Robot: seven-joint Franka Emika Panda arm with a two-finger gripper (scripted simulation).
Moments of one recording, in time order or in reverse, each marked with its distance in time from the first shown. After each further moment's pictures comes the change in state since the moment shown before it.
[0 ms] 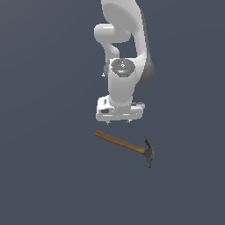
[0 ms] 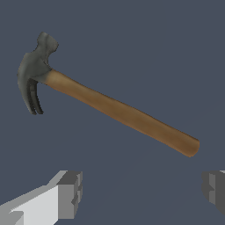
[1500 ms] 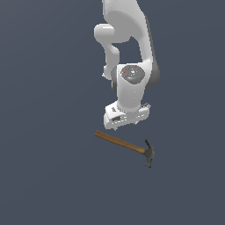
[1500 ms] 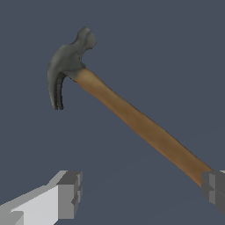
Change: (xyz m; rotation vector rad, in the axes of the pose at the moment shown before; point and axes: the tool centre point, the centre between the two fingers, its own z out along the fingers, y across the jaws) arm 0.017 -0.032 0.014 0.012 0.015 -0.230
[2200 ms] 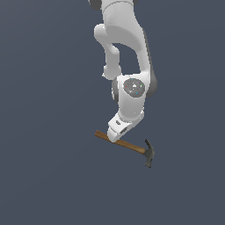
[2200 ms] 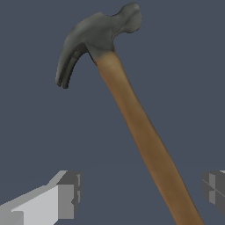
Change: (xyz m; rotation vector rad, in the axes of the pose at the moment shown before) arm 0.013 0.001 0.039 -0.012 -0.008 -0.409
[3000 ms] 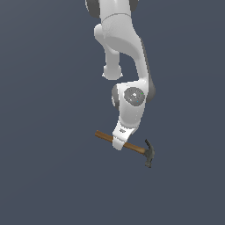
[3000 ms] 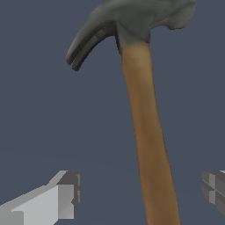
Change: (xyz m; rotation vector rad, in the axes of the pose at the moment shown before) arm 0.009 0.002 0.029 -0.002 0.001 -0.307
